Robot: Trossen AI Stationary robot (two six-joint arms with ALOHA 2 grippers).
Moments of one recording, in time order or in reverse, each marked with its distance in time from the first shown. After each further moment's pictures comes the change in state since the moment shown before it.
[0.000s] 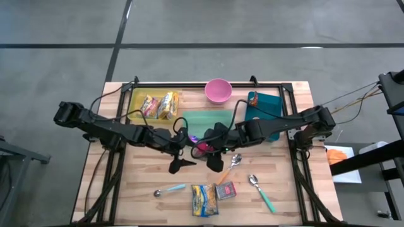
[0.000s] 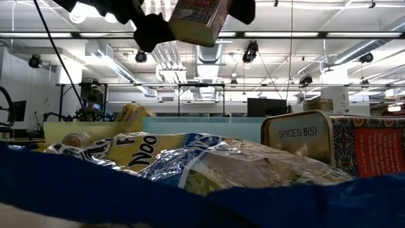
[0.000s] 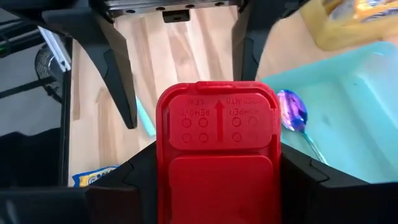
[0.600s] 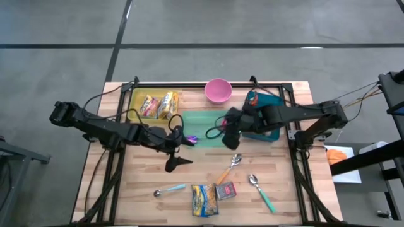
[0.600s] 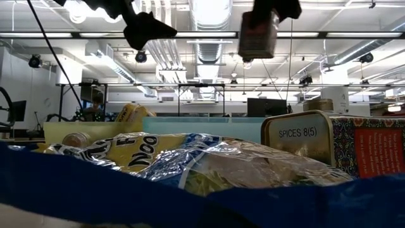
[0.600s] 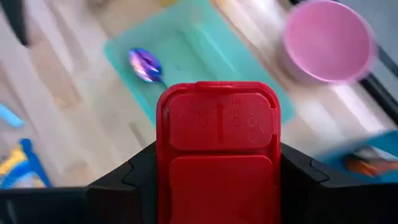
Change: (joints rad) left arm -0.002 -0.077 -0.001 -0.093 -0.030 -0.069; right arm -0.061 -0.165 -0.004 -0.449 0.258 0.159
